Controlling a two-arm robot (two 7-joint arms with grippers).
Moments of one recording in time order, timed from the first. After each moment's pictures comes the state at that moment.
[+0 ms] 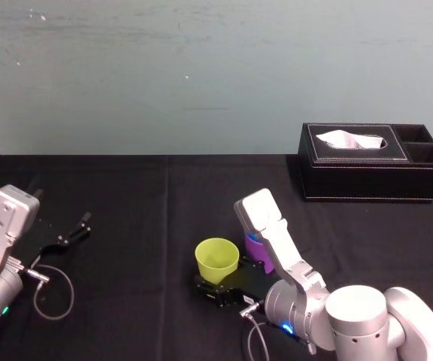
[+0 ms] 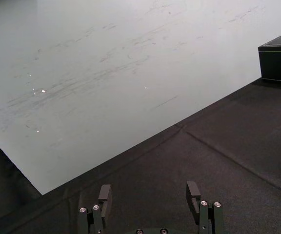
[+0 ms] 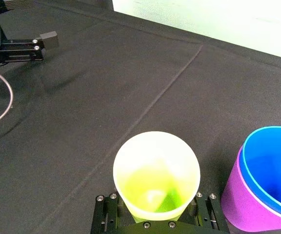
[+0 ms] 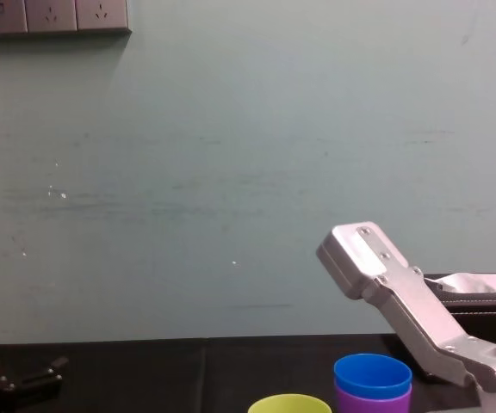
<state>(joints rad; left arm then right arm) -0.20 0.60 0.45 -1.41 -0.25 -0.12 0.03 0.19 0.15 -0.41 -1.53 0.06 0.54 0.28</state>
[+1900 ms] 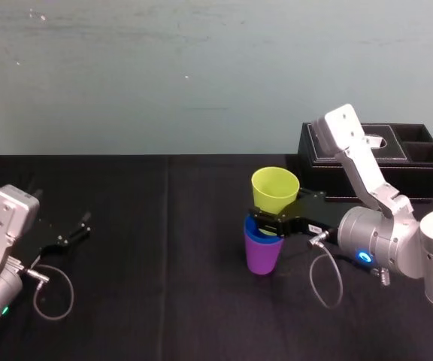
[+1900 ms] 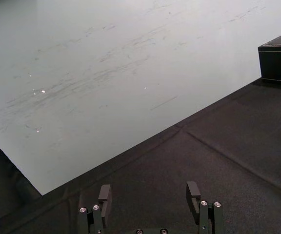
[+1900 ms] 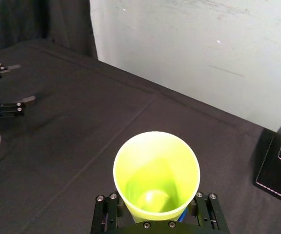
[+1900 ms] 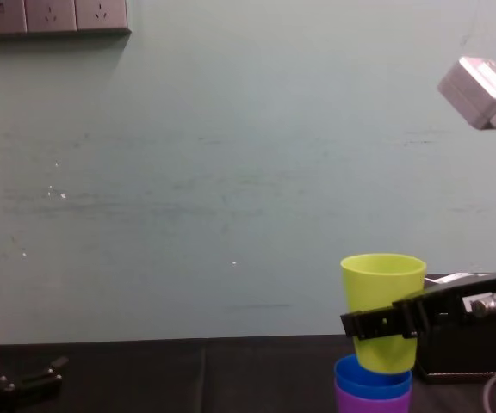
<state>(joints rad) -0.20 0.60 0.45 -1.41 -0.25 -0.12 0.03 0.30 0.34 -0.31 -1.70 0.21 0.65 0.36</state>
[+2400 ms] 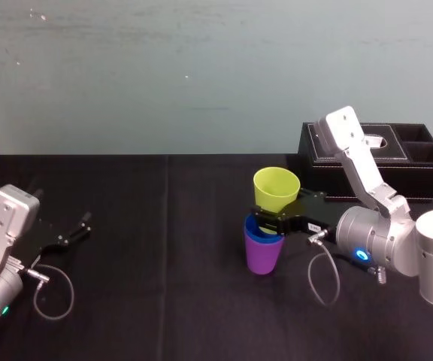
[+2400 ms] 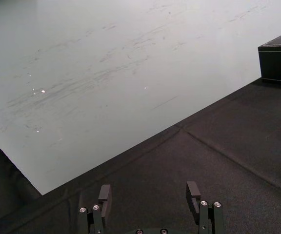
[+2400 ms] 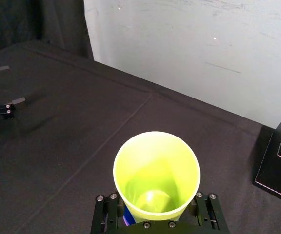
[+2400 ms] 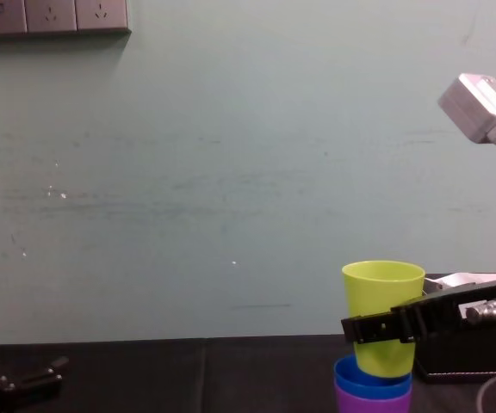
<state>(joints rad) -0.20 0.60 0.45 -1.41 -0.25 -0.12 0.03 0.32 0.34 -0.32 -1.64 0.24 0.62 0.35</state>
